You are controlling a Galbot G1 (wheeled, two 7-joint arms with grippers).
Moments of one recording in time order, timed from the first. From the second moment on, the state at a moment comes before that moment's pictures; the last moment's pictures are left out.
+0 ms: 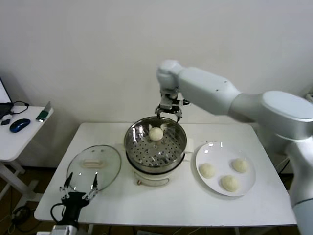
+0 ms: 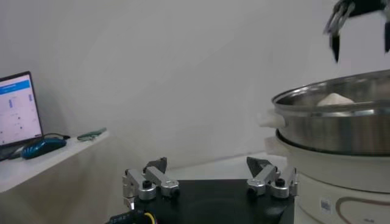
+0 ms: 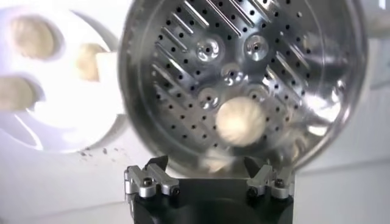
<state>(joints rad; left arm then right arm) 1.73 -1.45 -0.68 -2.05 0.04 -0.08 -0.01 0.65 1.22 -1.27 0.97 0.00 0.44 -1.23</state>
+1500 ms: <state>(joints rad) 1.79 -1.44 -0.69 -2.06 0.06 -0.09 -0.01 0.26 0.84 -1.28 1.12 0.32 -0.25 -1.08</state>
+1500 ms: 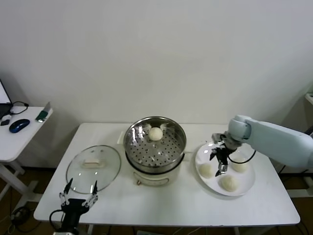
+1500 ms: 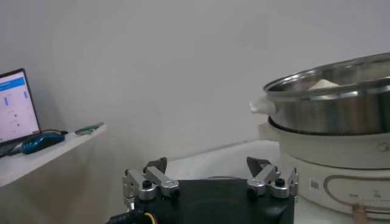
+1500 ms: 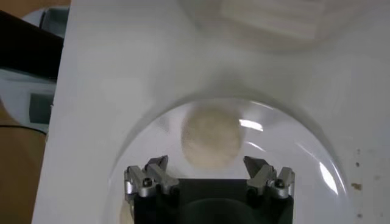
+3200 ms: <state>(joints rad) 1.79 -1.45 -0.66 -2.07 0.06 -0.09 -0.01 0.69 0.92 -1.53 1.07 0.62 -0.22 -1.11</state>
